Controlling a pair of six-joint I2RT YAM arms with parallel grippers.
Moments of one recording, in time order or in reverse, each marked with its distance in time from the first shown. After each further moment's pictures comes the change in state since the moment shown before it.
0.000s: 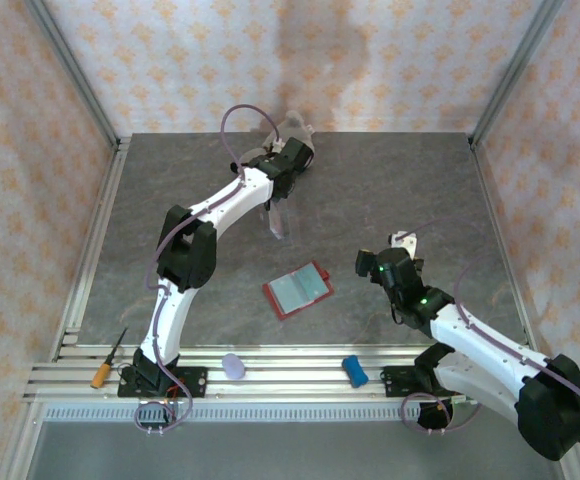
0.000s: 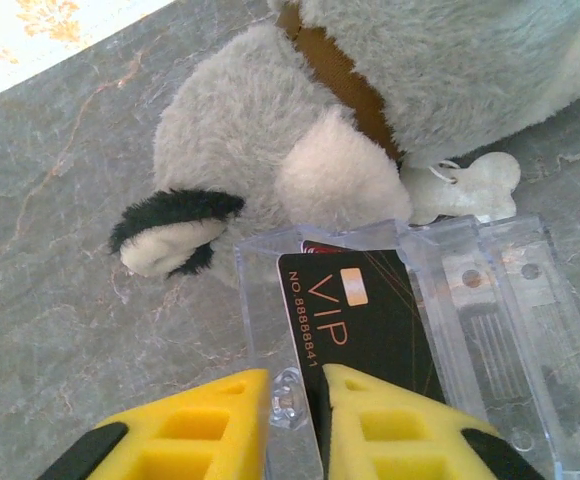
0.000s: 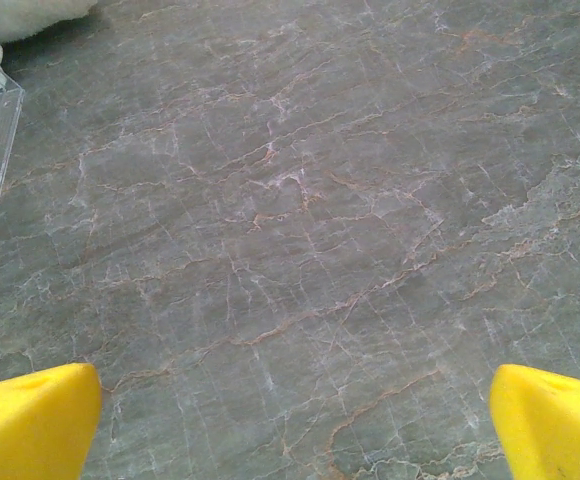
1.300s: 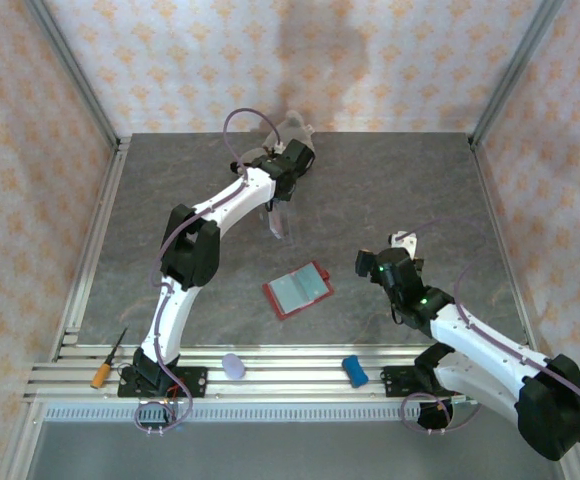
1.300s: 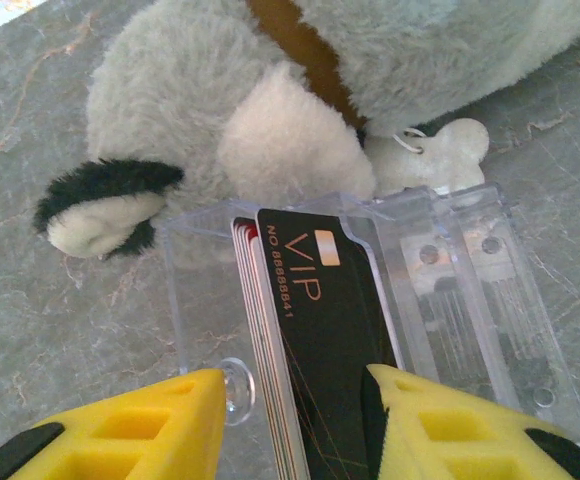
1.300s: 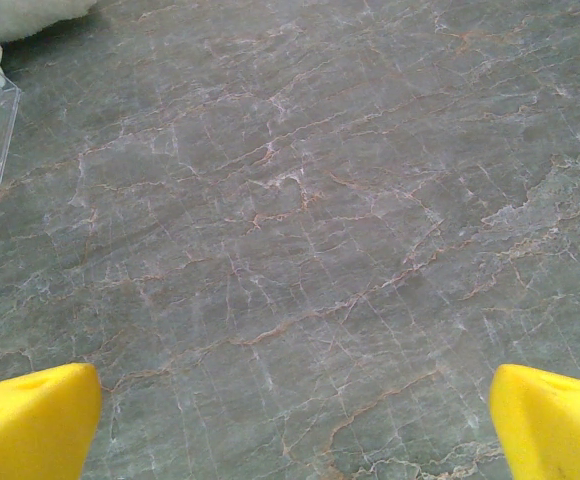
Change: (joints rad) left arm 0.000 0.041 0.037 -0.041 0.053 -0.035; right arm 0.000 0.000 0.000 0.000 0.000 0.000
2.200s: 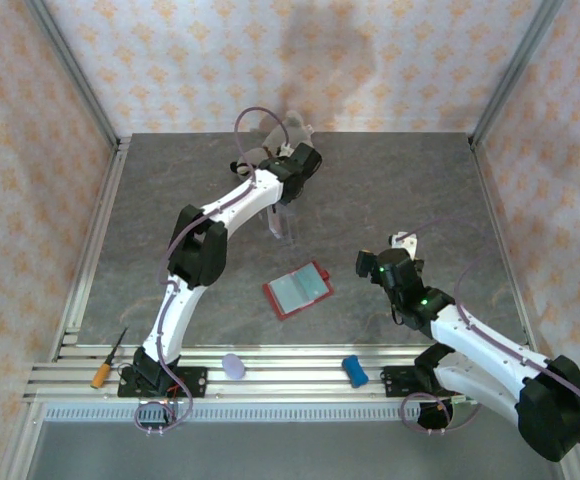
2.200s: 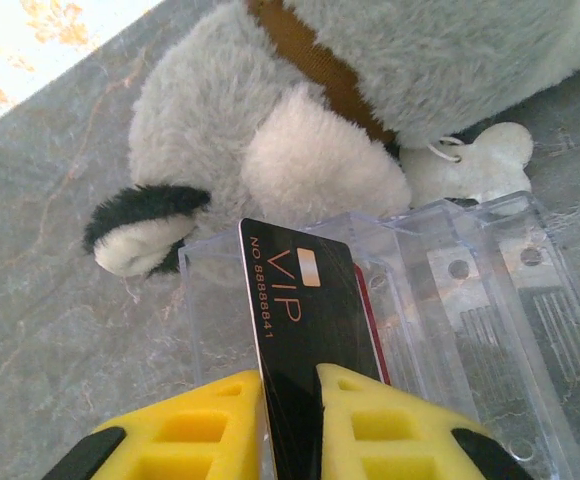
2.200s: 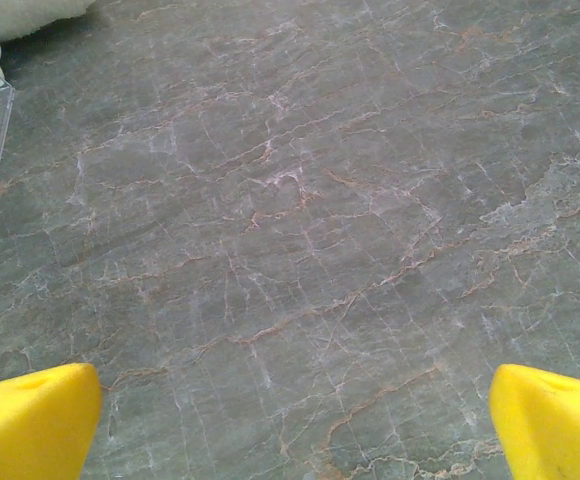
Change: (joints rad) left arm -0.032 0.051 0.056 -0.028 -0.144 0.061; right arm 0.000 -0.007 -0.006 0.000 0.000 0.000
